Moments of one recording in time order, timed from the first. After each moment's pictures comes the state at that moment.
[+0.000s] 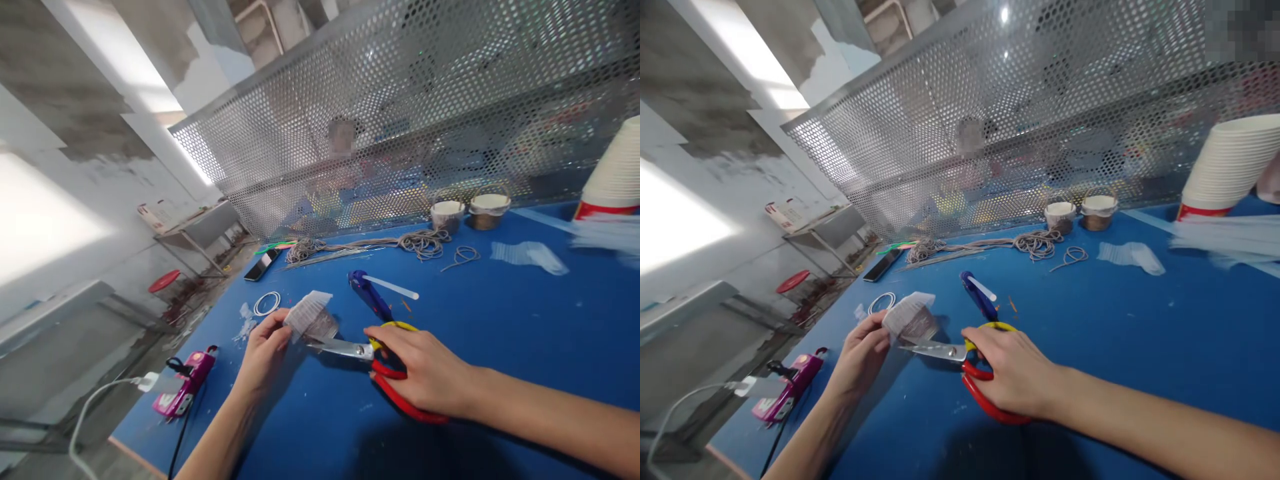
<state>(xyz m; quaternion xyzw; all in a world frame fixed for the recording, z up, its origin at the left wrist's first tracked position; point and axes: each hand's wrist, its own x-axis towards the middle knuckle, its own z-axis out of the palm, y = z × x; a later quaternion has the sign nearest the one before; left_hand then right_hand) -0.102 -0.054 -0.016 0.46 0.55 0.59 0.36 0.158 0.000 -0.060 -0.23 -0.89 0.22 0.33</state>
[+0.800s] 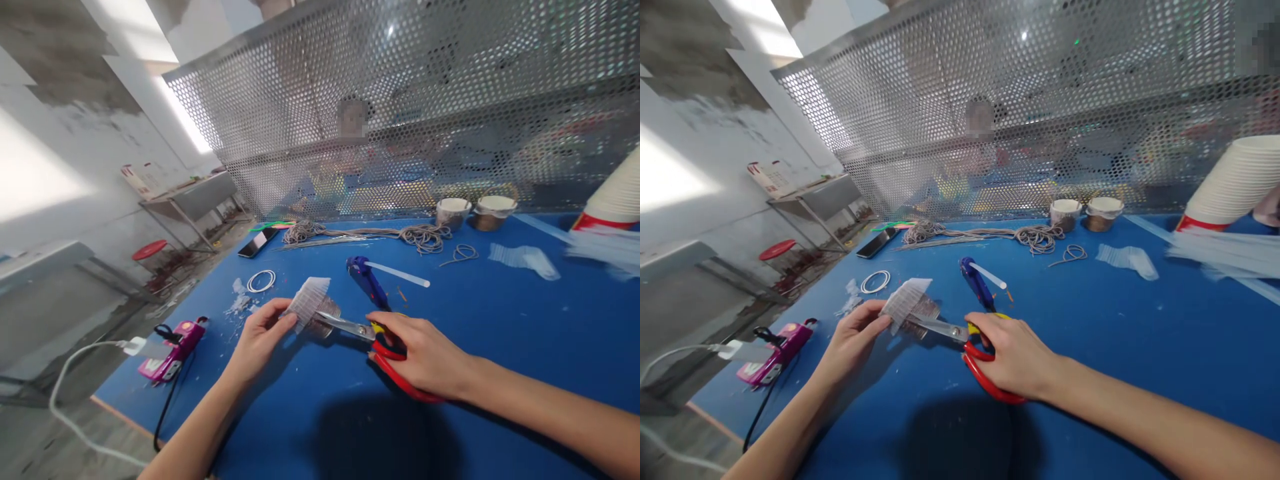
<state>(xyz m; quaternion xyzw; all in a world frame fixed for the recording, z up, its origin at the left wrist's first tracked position) -0.105 -0.070 -0.027 0.54 0.58 0.51 0.33 0.167 0.001 -0.060 -0.27 -0.88 0.25 0.29</state>
